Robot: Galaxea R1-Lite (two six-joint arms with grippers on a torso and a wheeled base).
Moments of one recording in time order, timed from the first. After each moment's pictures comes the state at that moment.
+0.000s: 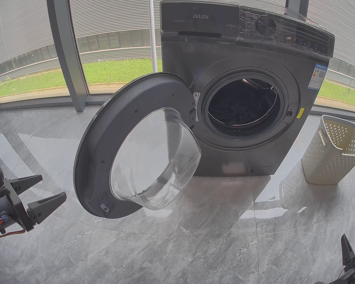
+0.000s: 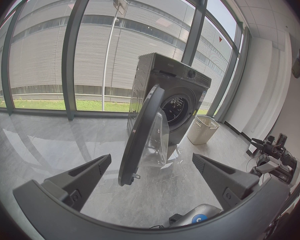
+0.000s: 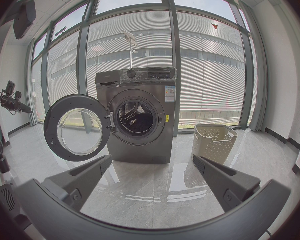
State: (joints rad) left arm -0.03 0.93 -0.40 -0.29 -0.46 -0.02; right arm 0.00 0.02 -0.02 0.00 -0.02 0.01
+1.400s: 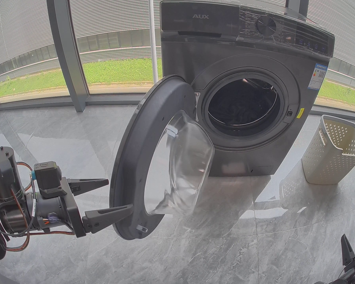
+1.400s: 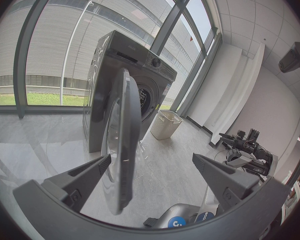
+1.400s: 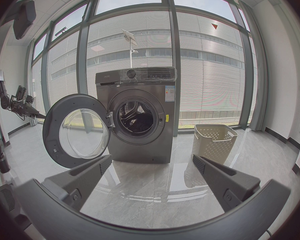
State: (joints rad) left arm -0.40 1.32 -0.37 -0.72 -0.51 -0.11; right arm 0.00 0.02 -0.02 0.00 -0.02 0.01
